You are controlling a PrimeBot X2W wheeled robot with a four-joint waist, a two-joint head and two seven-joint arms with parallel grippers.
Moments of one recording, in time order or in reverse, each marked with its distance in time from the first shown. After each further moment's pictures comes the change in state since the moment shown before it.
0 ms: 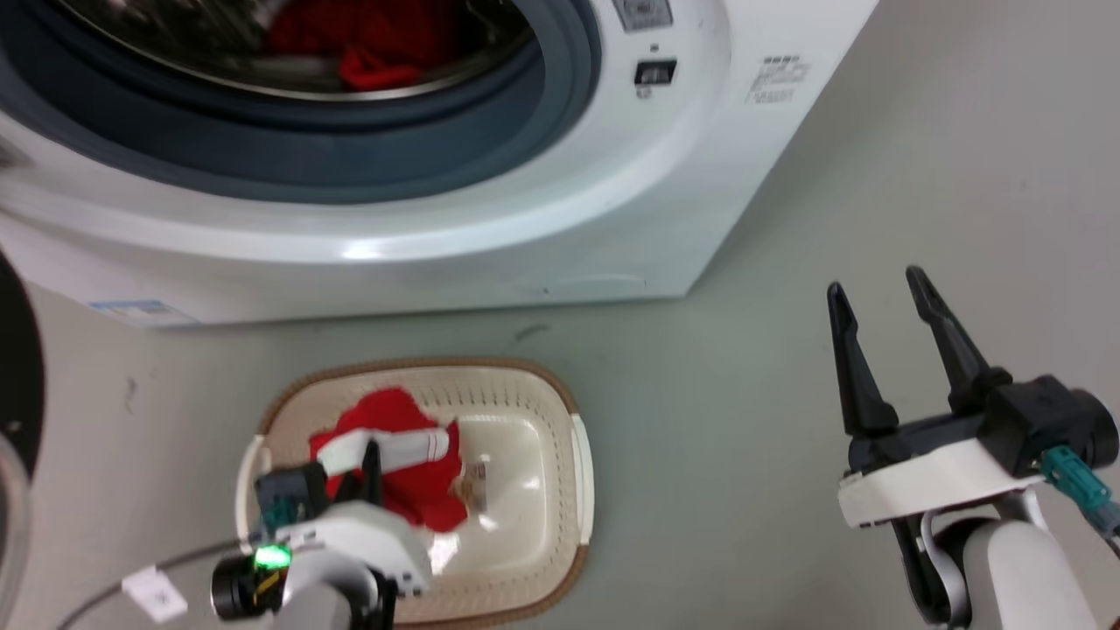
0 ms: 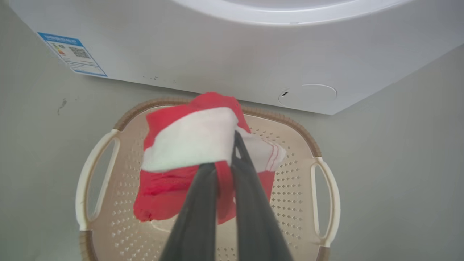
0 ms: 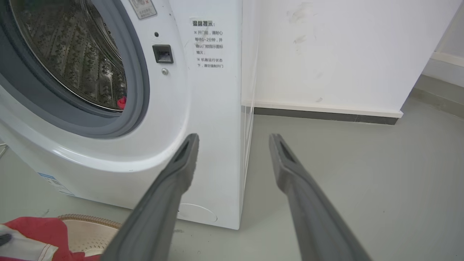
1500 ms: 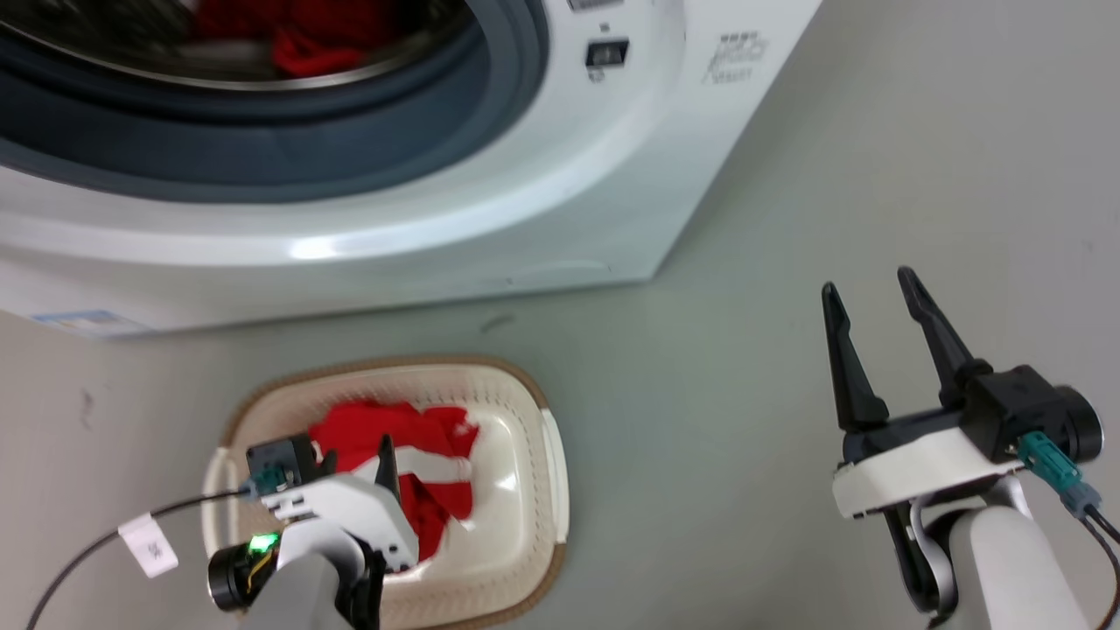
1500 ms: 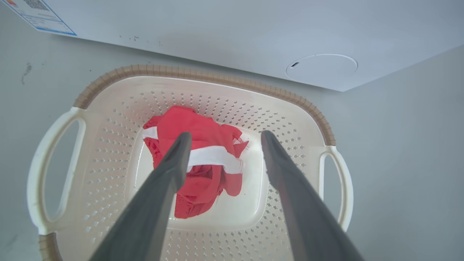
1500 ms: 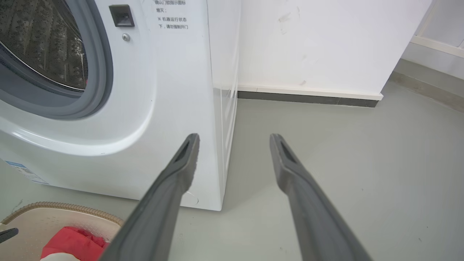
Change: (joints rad) left arm -0.289 0.009 0.040 0.490 -0.058 -0.067 -0.033; right arm -0.071 0.000 -0.005 0.144 -0.019 0.000 -0.061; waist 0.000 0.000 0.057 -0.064
